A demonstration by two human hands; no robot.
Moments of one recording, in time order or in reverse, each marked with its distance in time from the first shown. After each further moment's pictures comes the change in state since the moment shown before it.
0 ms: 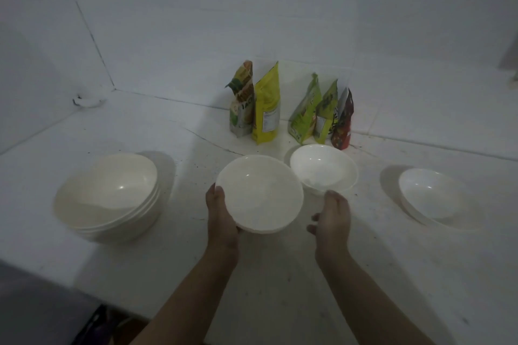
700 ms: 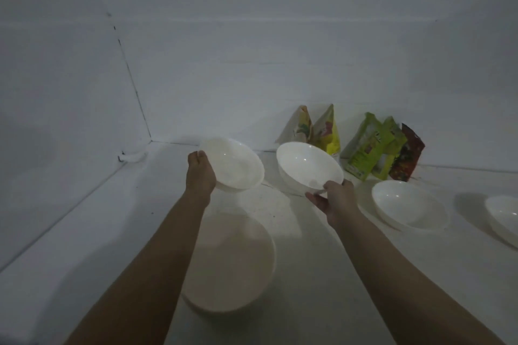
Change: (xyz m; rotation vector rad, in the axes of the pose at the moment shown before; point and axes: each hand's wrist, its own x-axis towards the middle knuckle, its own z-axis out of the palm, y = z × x) left_hand 0.246 0.209 -0.104 0.549 -0.020 0.216; right_hand -0.026 -0.058 0.217 0.388 -0.154 0.150
